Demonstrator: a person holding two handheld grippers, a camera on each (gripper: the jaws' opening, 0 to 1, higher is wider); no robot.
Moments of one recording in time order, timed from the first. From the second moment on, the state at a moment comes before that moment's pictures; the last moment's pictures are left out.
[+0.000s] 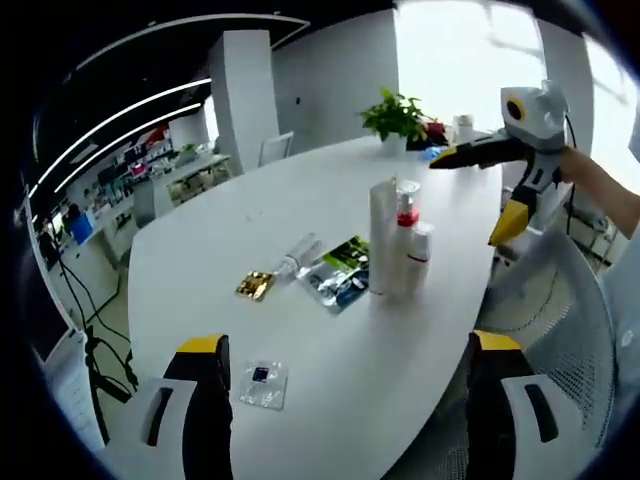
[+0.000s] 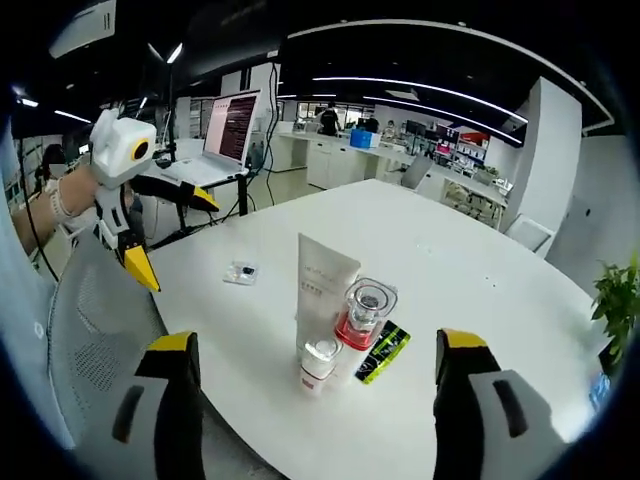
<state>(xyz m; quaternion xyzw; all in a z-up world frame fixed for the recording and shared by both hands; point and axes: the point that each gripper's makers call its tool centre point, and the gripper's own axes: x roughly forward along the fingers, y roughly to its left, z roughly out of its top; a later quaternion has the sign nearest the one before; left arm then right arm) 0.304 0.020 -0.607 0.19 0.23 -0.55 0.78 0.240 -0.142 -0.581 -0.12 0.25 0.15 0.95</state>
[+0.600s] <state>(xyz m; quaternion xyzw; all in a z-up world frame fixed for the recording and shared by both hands) 0.342 0.004 -0.616 0.21 0.24 -0.56 0.77 0.250 -0.148 -0.584 -0.10 0.26 0.15 0.95</state>
